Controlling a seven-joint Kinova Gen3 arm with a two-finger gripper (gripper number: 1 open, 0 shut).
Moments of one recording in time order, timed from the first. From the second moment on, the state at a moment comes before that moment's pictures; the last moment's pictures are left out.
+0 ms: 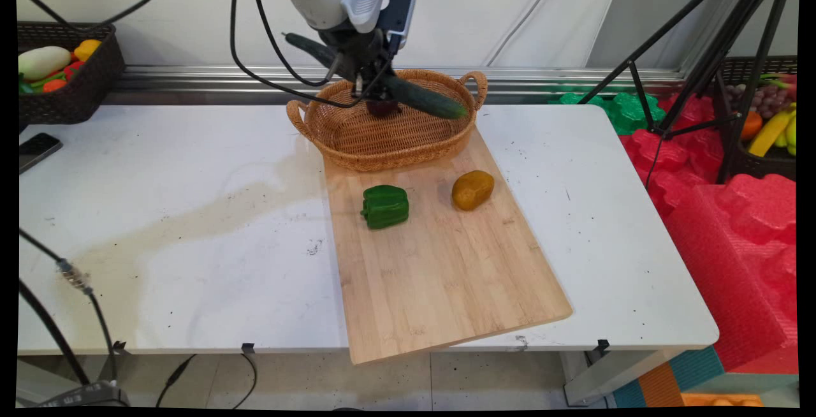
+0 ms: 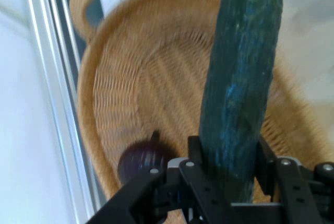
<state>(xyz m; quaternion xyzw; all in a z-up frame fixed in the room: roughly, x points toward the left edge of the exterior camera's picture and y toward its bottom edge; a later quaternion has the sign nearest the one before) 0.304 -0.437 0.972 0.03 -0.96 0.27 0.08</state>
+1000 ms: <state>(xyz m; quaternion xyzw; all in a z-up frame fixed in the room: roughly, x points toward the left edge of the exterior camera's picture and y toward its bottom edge) 0.187 -0.295 0.981 0.03 -0.97 0.16 0.18</state>
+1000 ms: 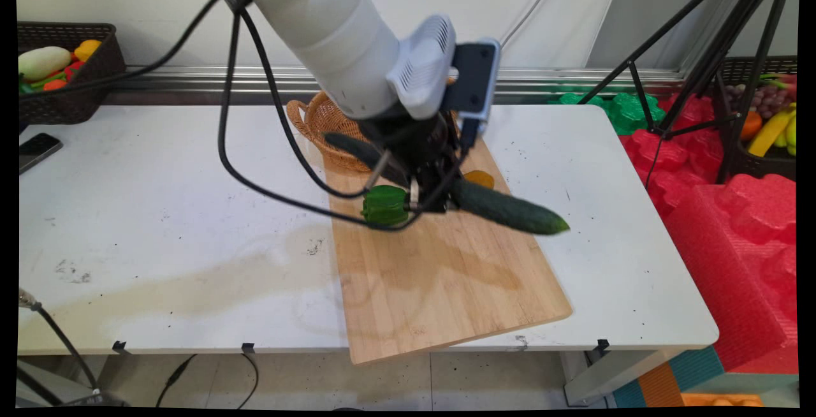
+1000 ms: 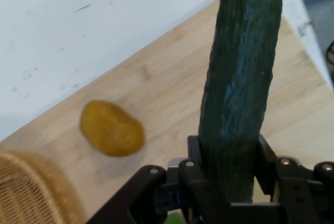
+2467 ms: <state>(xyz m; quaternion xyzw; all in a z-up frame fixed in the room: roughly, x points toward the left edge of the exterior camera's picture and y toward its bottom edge) 0.136 -0.391 0.847 -0.09 -0.97 0.10 0.18</state>
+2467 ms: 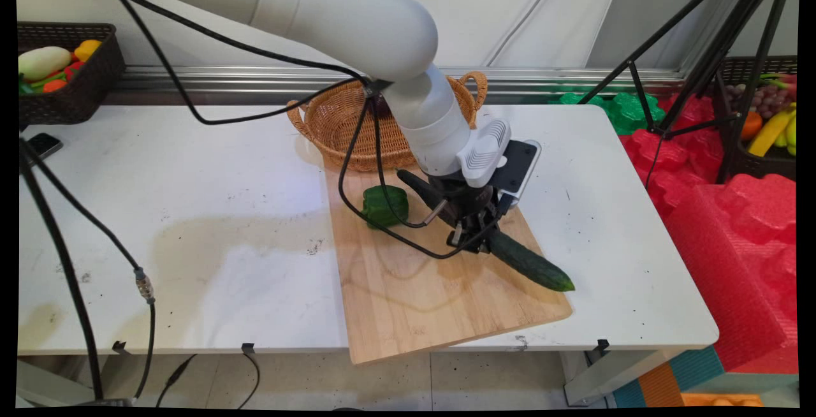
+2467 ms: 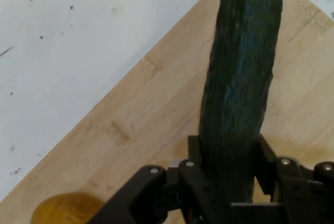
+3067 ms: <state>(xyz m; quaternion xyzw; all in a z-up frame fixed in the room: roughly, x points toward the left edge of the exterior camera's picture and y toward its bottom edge) 0.141 -0.410 0.819 -0.12 -0.97 0.07 0.18</state>
